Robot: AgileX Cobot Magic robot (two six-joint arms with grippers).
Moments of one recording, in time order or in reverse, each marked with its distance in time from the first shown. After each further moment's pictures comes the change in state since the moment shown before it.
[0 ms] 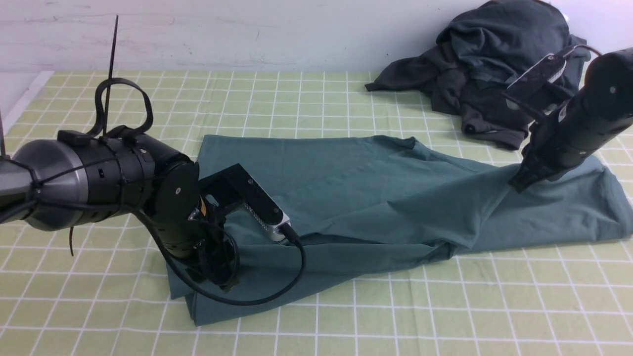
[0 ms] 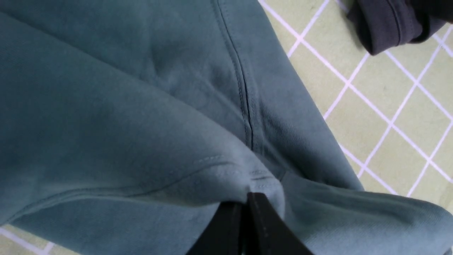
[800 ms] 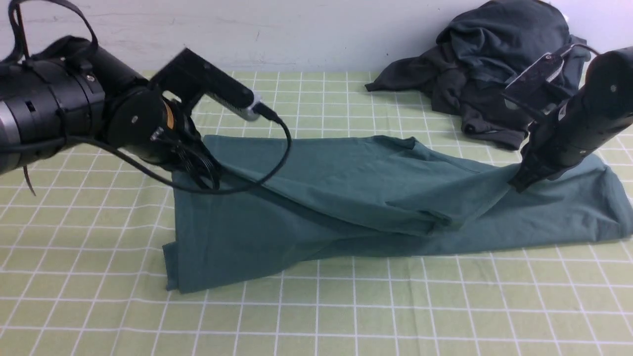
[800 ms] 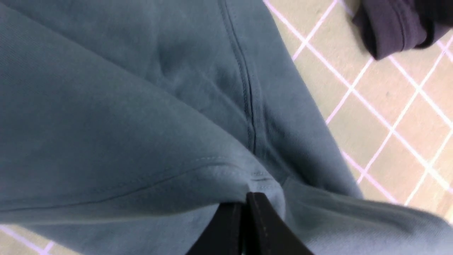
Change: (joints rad) right arm 0.000 -0.003 -0.002 0.012 -0.027 -0.059; left arm 0.092 -0.083 -0.223 0.278 -0.027 -0.428
